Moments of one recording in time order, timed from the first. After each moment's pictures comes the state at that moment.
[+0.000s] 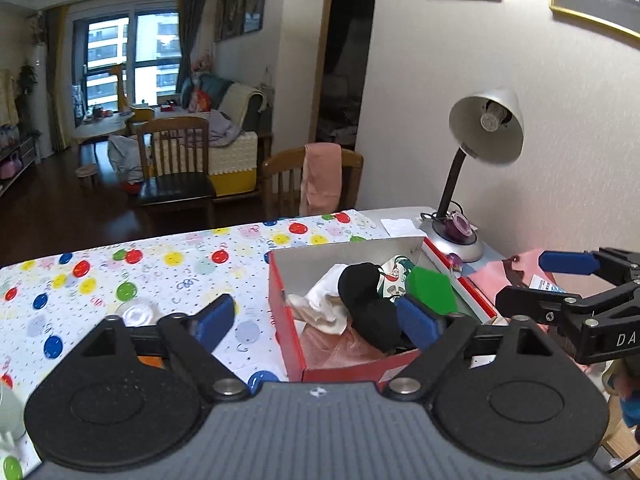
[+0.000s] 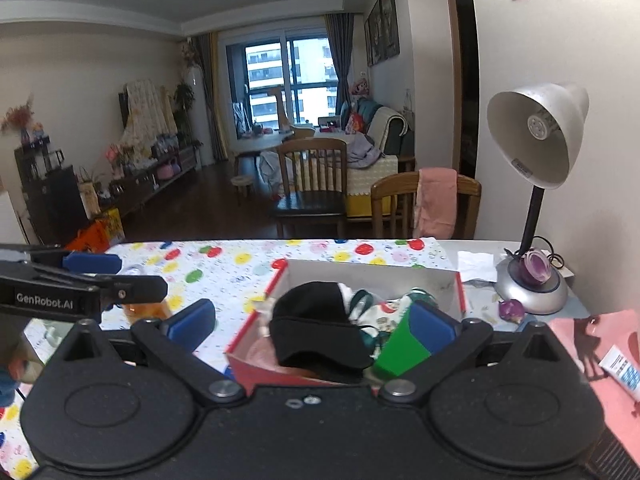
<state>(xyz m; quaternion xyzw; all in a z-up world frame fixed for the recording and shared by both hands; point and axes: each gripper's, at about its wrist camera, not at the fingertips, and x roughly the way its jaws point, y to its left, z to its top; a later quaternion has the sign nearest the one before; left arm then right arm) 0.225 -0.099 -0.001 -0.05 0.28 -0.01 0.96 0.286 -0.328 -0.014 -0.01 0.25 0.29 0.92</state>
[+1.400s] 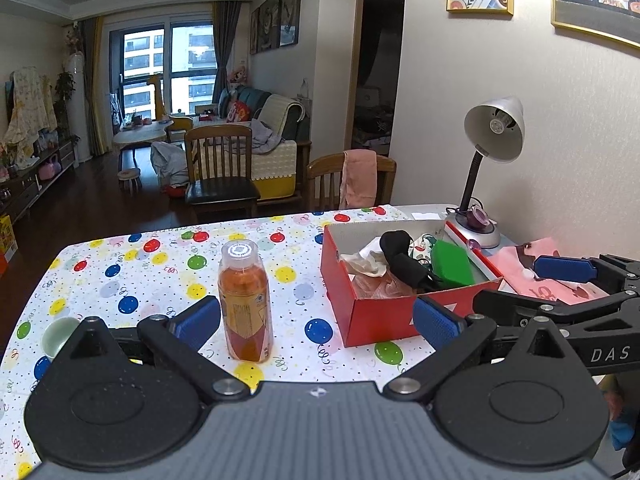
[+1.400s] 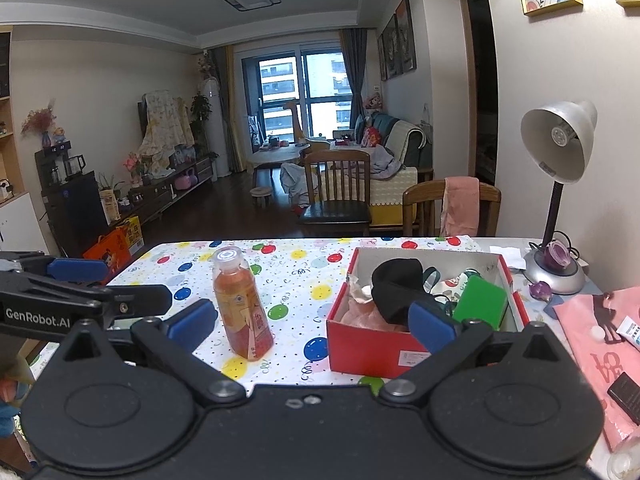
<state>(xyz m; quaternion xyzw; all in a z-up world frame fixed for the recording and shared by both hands) 0.092 -0.074 0.012 -0.04 0.26 0.05 0.96 0.168 -0.277 -0.009 -0.01 0.23 0.30 0.93</state>
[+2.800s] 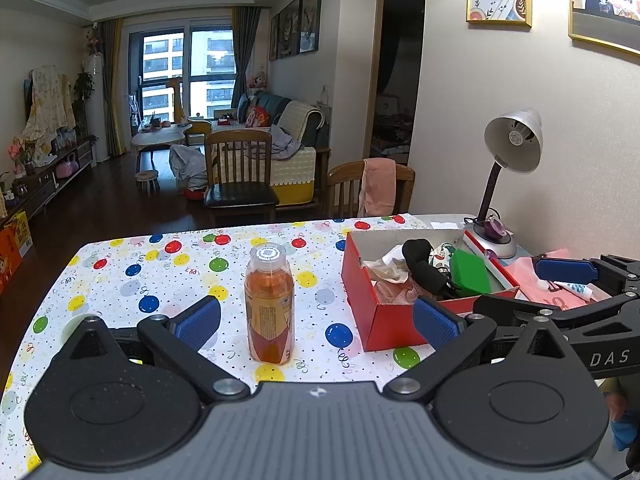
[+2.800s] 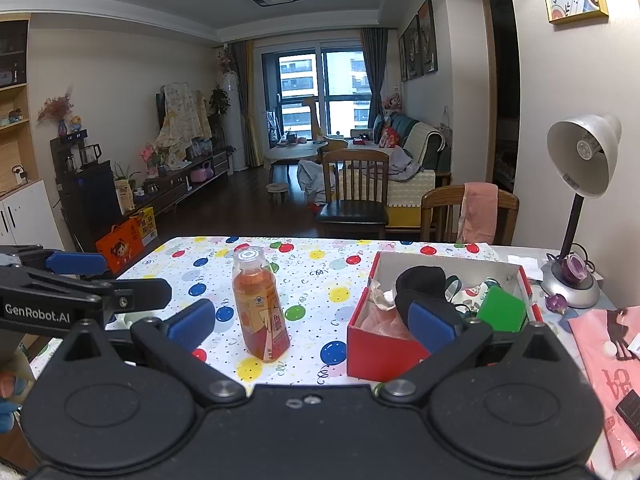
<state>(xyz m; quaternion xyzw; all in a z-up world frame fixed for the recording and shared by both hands) 0.078 -0.064 0.015 -0.04 0.25 0.08 0.96 0.169 -0.262 -0.003 -0.02 0.23 0.32 0.92</state>
